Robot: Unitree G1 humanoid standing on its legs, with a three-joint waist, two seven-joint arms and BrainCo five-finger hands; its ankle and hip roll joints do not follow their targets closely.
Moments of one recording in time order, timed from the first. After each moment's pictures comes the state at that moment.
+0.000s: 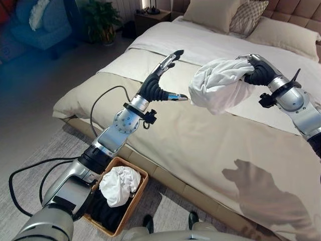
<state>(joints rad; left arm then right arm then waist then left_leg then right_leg) -0.73 0.50 -0.54 0.12 -0.12 -0.31 0.10 -0.80 -1.04 0.52 0.37 0.08 -0.20 0.02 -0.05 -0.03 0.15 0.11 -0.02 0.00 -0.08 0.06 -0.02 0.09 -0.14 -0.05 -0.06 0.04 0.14</state>
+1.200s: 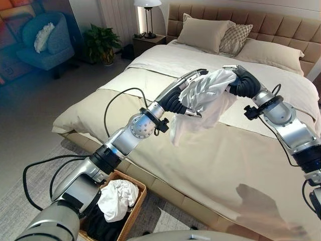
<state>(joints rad) -0.71 0.43 -0.61 0.15 0.06 -0.27 0.06 -0.56 -0.86 0.29 0.22 0.24 -0.21 0.05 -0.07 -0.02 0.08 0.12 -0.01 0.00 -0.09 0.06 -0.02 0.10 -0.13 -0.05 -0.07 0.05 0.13</state>
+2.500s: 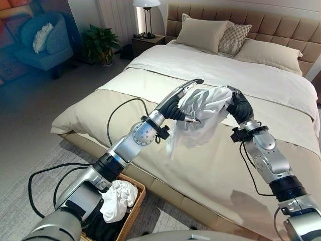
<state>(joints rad) -0.65 0.39 -0.60 0.15 0.06 -0.23 0.06 -0.32 -0.59 0.19 0.12 0.58 -0.20 0.05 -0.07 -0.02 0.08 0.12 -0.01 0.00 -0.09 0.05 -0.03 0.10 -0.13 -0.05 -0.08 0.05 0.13</state>
